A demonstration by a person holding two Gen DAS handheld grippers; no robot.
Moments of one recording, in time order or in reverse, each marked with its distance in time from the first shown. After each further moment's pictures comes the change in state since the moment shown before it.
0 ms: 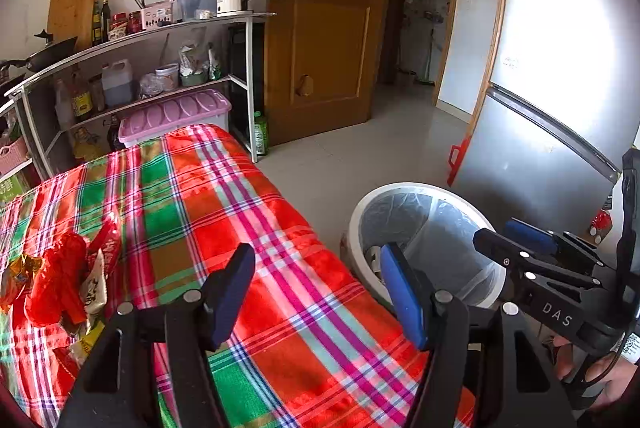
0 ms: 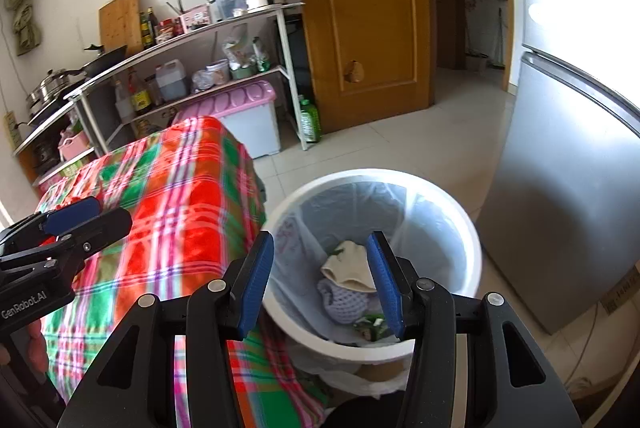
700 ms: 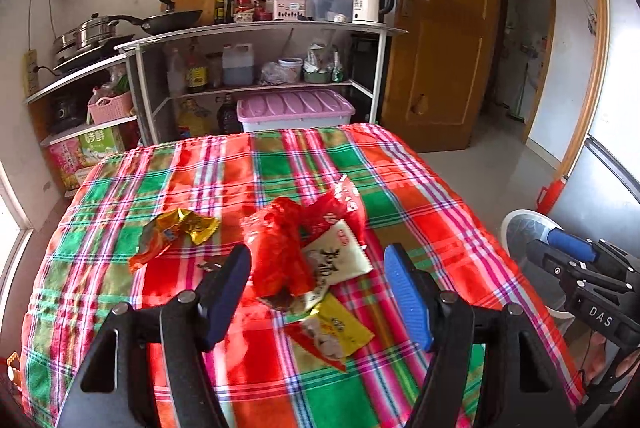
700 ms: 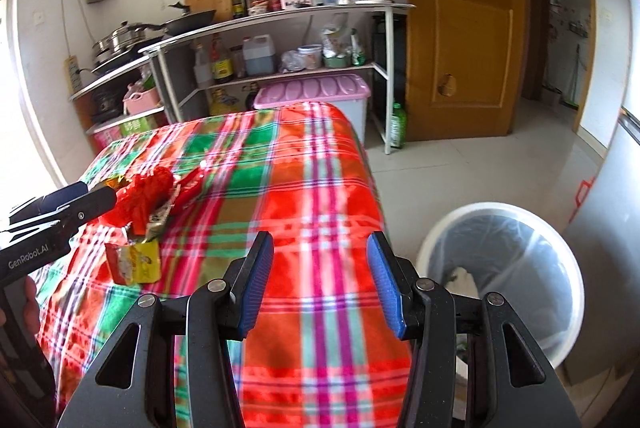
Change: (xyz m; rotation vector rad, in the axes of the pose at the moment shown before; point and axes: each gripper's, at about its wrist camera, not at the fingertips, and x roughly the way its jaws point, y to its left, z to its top) left arm -0.063 0.163 -0.034 -0.194 -0.040 0.294; right arm 0.025 0.140 0.004 -0.207 0.023 0.202
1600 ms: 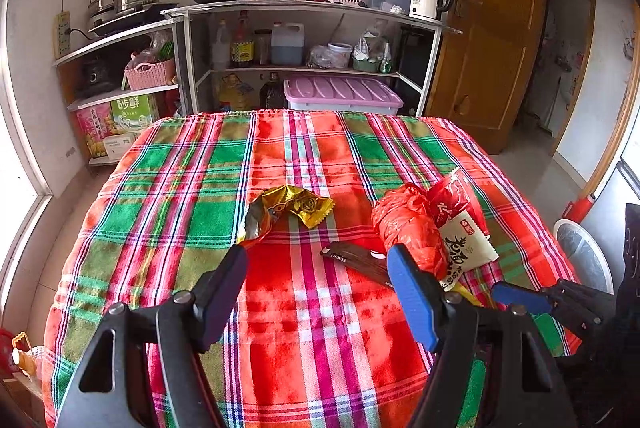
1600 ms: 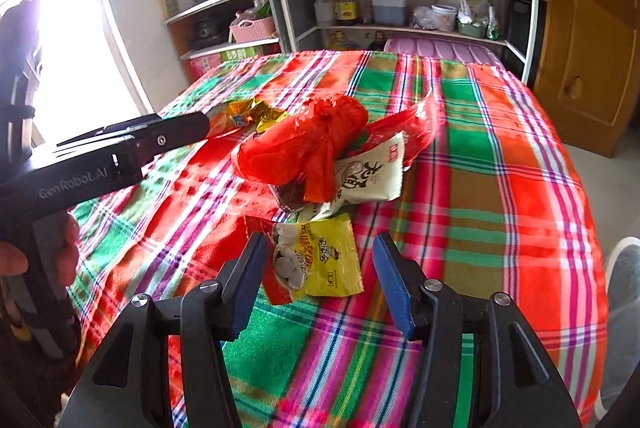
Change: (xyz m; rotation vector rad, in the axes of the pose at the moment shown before) left arm 0.014 0.096 -0.011 -0.090 0.050 0.068; right arm 0.075 0.146 -0.017 -0.213 0.184 0.323
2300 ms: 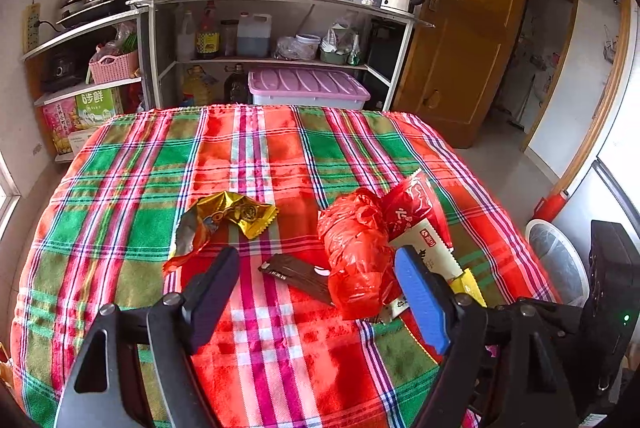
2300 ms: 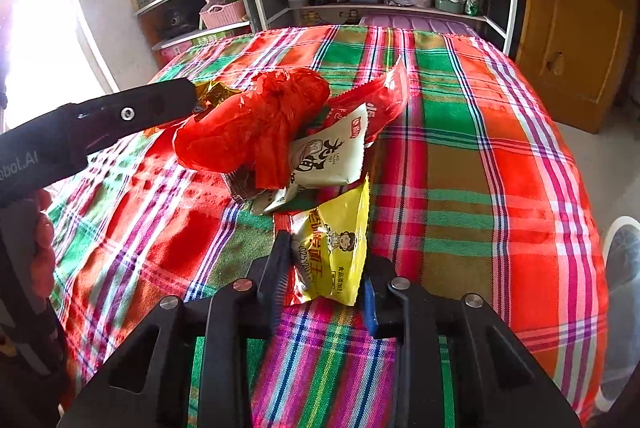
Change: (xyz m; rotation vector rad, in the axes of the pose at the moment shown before) left arm 0.022 -0.024 0.013 0.006 0.041 -0.129; right arm 0.012 -0.019 -0.001 0.063 0.066 -0.070
